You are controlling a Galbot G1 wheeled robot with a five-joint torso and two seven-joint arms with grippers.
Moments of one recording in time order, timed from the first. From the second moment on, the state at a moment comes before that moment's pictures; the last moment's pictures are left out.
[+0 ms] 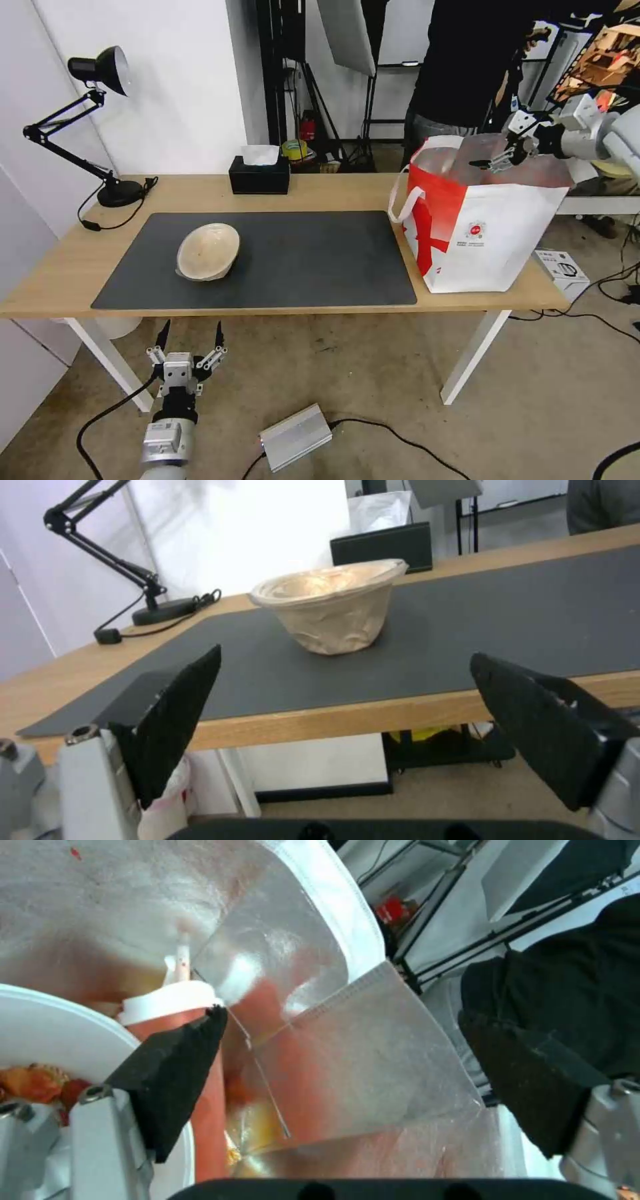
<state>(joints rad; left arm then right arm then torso) 1.69 -1.53 -0.62 -2.06 0.12 -0.20 -0.07 0.25 0.59 -0.48 1.10 0.34 -0.12 -0.77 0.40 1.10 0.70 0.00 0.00</state>
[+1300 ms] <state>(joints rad) 1.71 -1.52 -0.63 -2.07 0.12 -0.20 -0.07 -0.08 0.49 -0.19 1.77 0.96 -0.24 0.04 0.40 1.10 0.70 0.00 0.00</state>
